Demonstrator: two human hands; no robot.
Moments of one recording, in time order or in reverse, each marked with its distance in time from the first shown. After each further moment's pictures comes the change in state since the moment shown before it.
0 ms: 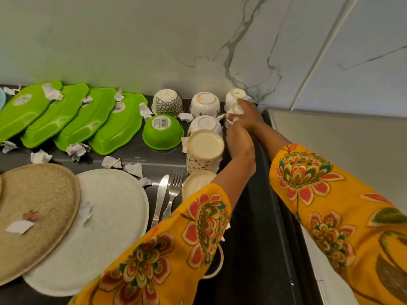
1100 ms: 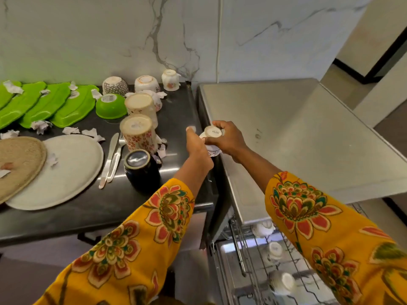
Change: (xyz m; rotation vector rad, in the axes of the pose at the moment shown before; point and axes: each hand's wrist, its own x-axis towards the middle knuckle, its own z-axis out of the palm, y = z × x) left_hand -0.205 -0.103 -0.024 -0.086 -0.067 -0.278; right_hand -0.296 0.096 -0.058 0.317 0.150 0.040
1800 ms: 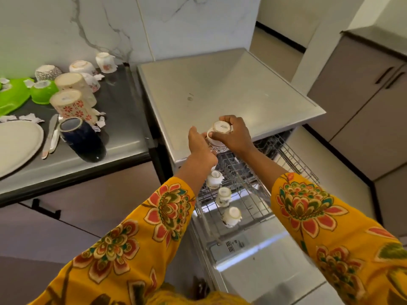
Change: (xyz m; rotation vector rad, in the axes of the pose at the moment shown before) left_hand -0.153 -0.187 0.027 0.180 -0.118 -0.136; right_hand -0.190 0.113 -0.131 0.002 0.275 0.098
